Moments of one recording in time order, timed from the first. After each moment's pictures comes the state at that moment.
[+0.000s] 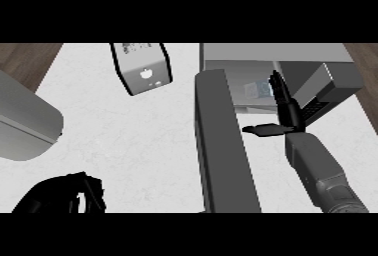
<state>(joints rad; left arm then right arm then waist) 0.27 0.00 -0.03 -2.10 0.17 -0.46 0.06 -0.78 -0.17 -0.40 -0.19 0.23 0.07 -1.02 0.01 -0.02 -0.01</state>
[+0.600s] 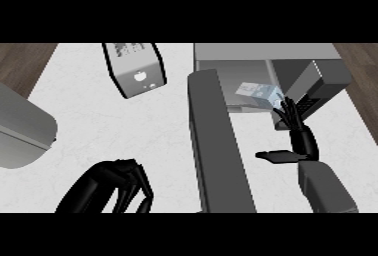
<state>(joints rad) 0.14 0.00 -0.24 -2.00 0.01 -0.34 0.06 -0.53 -0.18 -0.36 -0.36 0.20 0.13 -1.03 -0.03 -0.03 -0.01</state>
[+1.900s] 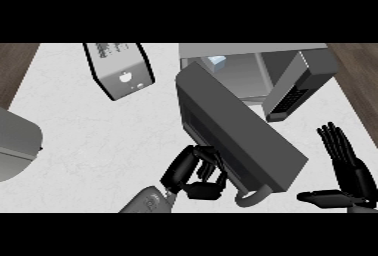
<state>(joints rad) -0.35 0.00 -0.69 -1.08 -0.02 0.25 -0.35 -0.03 -0.28 -0.18 -1.10 0.00 0.36 -0.84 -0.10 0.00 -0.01</state>
